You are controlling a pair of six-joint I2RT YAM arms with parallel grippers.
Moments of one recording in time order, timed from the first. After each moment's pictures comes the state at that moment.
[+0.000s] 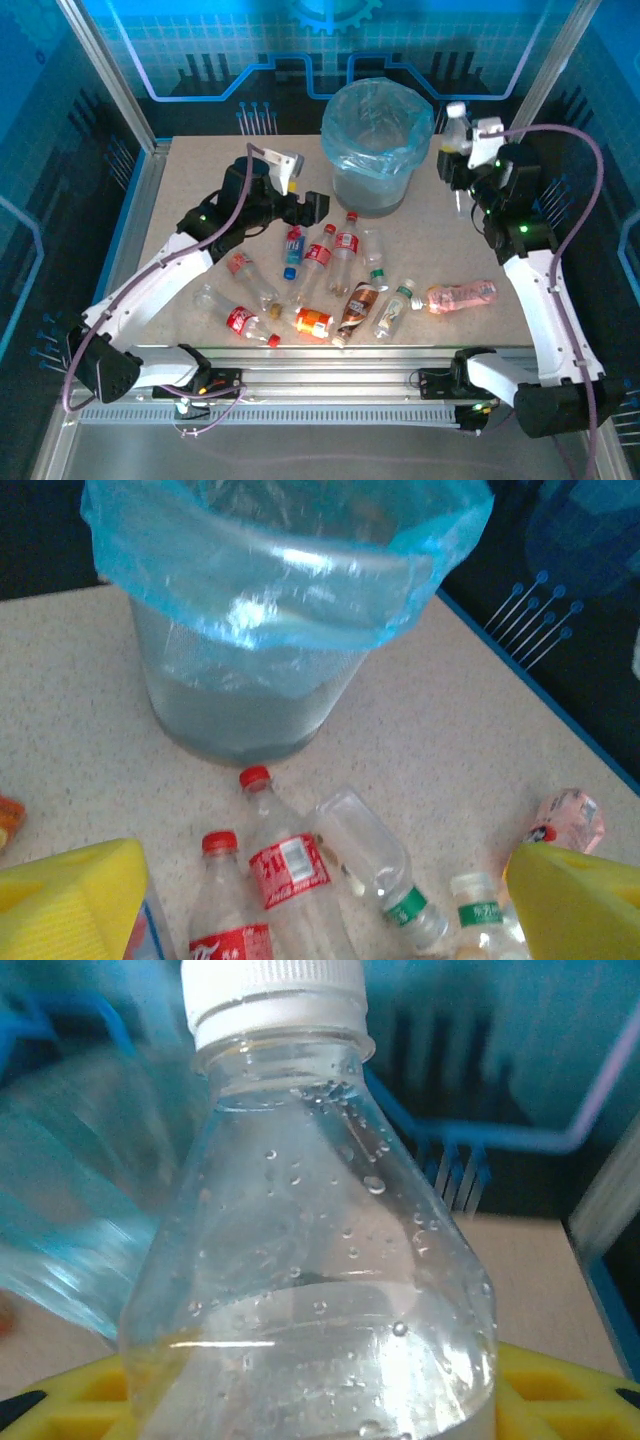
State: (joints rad) left arm -0.55 1.30 1.27 -0.41 0.15 -0.28; right arm 0.13 1.10 1.30 -0.36 -0.03 -0.05
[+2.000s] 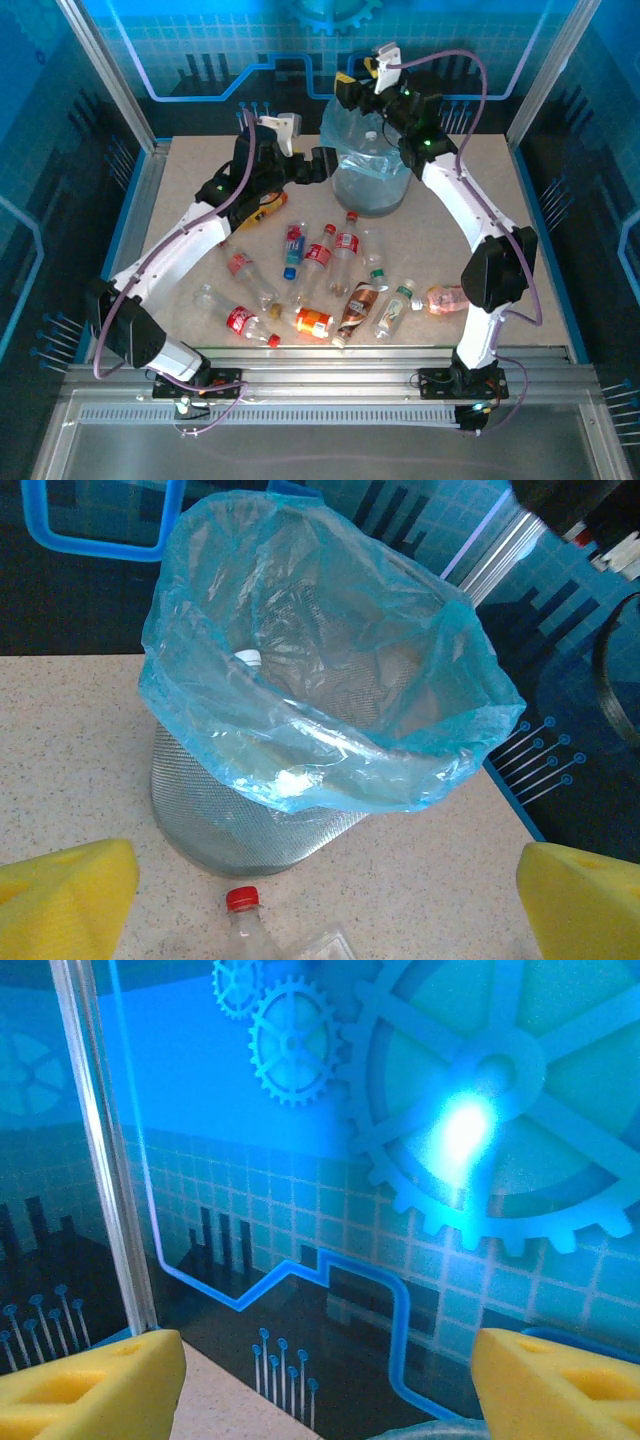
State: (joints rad) left arm -0.49 1.49 1.45 -0.28 0.10 -0.46; right arm 0.35 1.87 1.86 0.12 -0.26 0.01
